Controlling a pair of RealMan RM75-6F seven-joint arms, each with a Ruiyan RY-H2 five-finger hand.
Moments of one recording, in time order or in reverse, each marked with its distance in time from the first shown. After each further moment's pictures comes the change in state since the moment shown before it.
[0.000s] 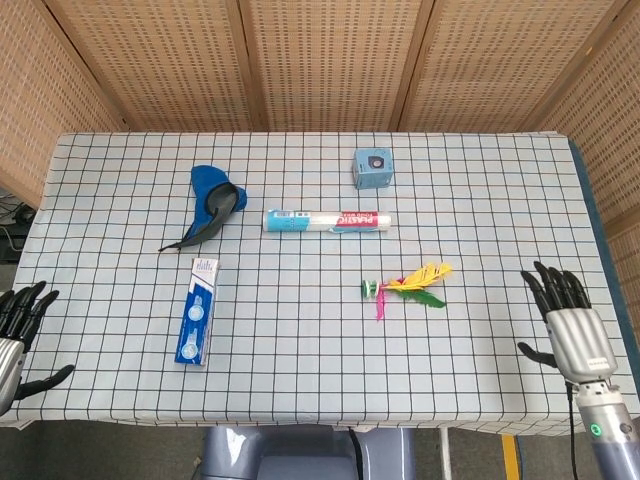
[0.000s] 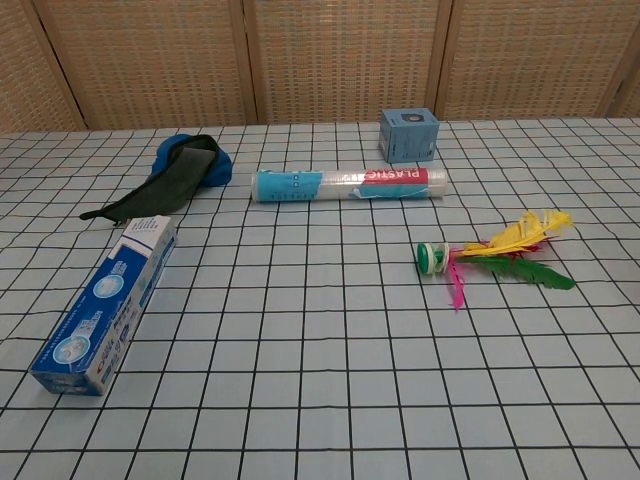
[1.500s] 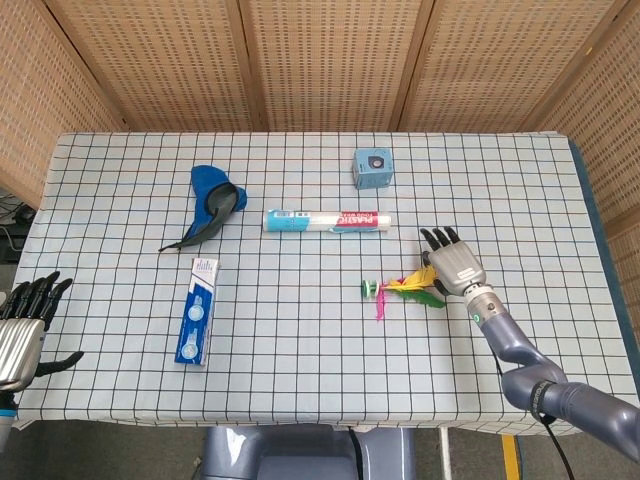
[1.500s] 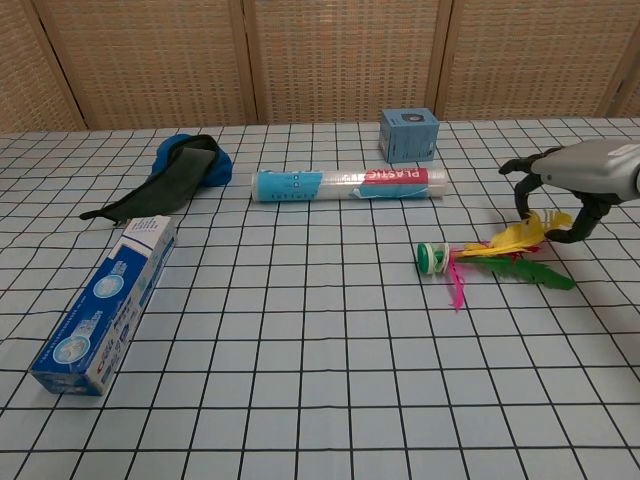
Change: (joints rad) left arm -0.078 -0.047 -0.038 0.002 -0.177 -0.158 0.091; right arm 0.552 -0.364 0.027 0.484 0.319 -0.614 -0.215
